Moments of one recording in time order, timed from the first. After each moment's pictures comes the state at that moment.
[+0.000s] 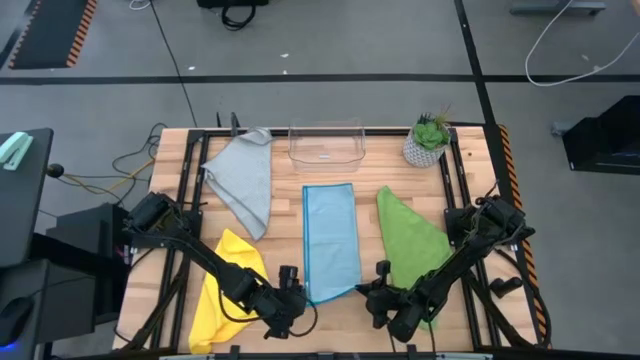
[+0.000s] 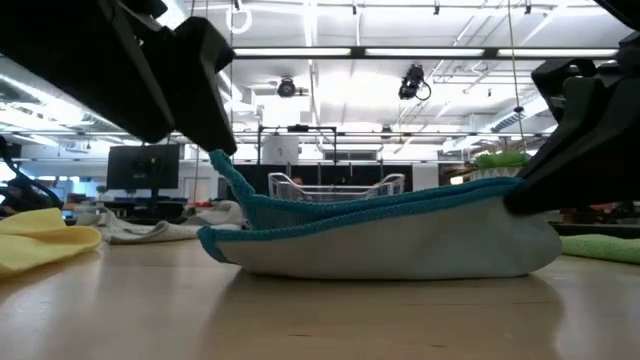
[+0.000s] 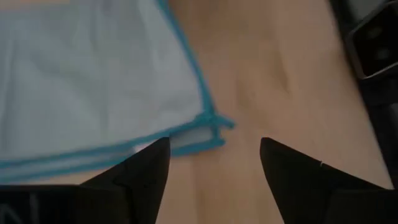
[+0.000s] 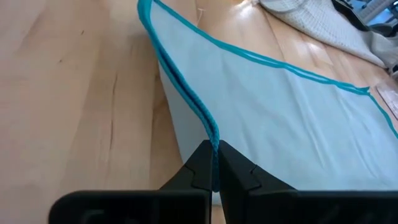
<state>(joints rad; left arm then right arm) -0.66 1.87 1.21 -0.30 -0.37 -0.40 0.82 1.93 0.93 -0.05 0.90 0.45</state>
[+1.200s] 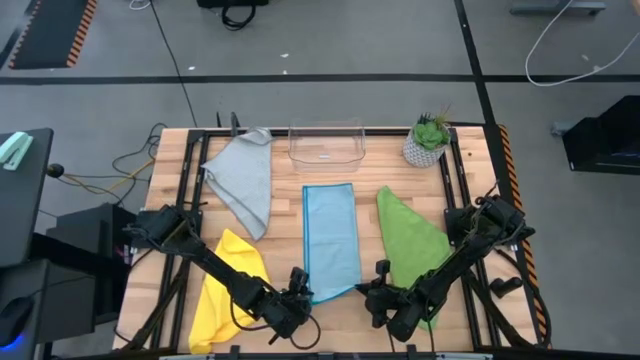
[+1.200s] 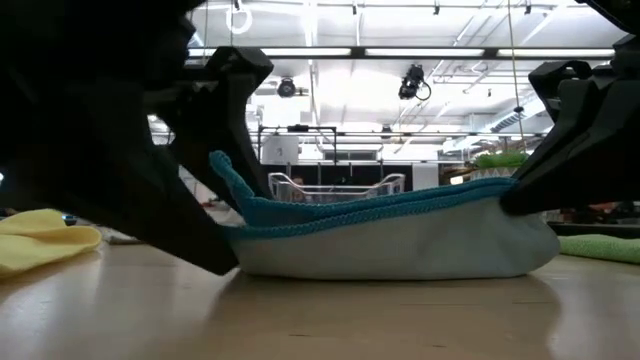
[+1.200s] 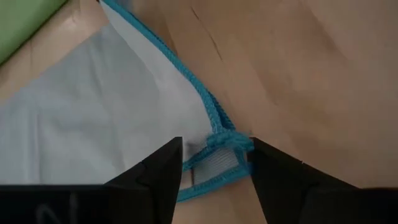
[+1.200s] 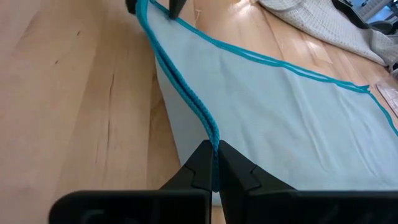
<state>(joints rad) -0.66 2.01 1.21 -0.18 -0.54 -0.02 0.82 1.93 0.93 -0.05 0.90 0.45</state>
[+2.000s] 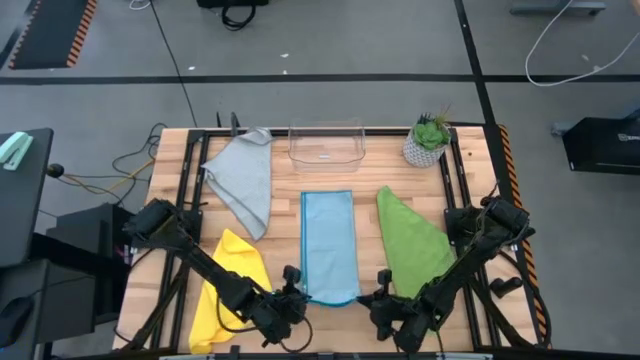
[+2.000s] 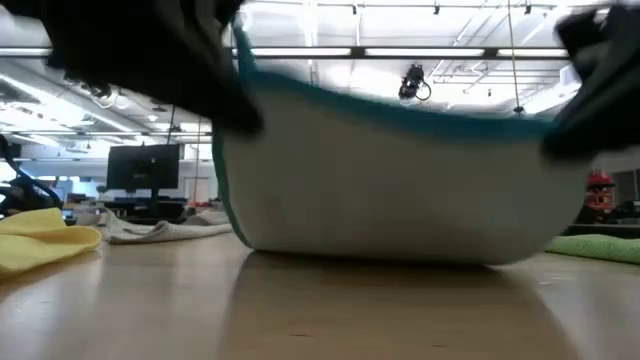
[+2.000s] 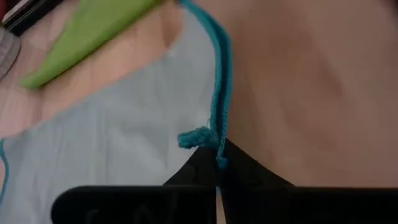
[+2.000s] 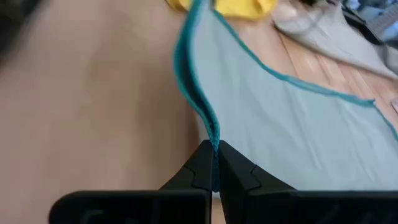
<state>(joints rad) -0.72 1.91 1.21 -0.20 -0.66 -0.15 0.88 1.91 1.01 -0.11 0.89 0.45</state>
